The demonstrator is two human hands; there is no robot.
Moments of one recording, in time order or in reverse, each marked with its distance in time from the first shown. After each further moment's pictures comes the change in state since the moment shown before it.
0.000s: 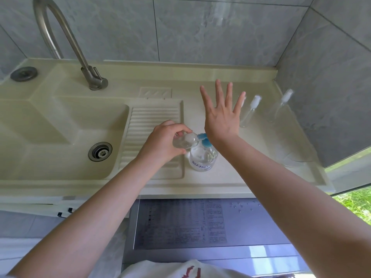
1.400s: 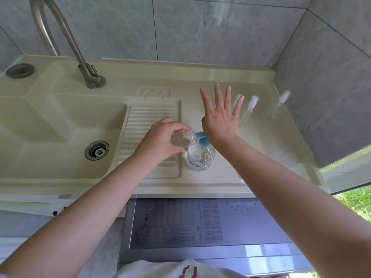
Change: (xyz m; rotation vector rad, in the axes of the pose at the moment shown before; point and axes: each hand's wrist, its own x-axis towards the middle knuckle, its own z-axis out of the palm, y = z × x) left_hand 0.004 -0.001 0.000 0.009 -0.002 0.039; right_hand 0.001 0.005 0.007 0.053 -0.049 0.030
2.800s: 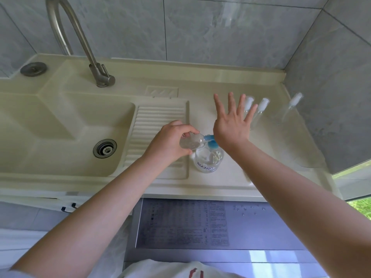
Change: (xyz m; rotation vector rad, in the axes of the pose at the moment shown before) left_hand 0.000 -0.003 0.003 -0.007 -0.013 -0.023; right_hand -0.005 0.001 0.000 0.026 -0.096 0.058
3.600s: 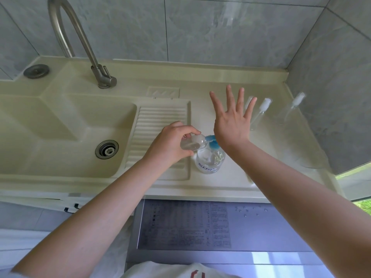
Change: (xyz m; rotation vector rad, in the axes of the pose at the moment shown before) left_hand 0.000 -0.001 -0.001 0.013 -0.001 0.021; right_hand 0.004 0.000 0.000 -0.046 0.140 -0.100
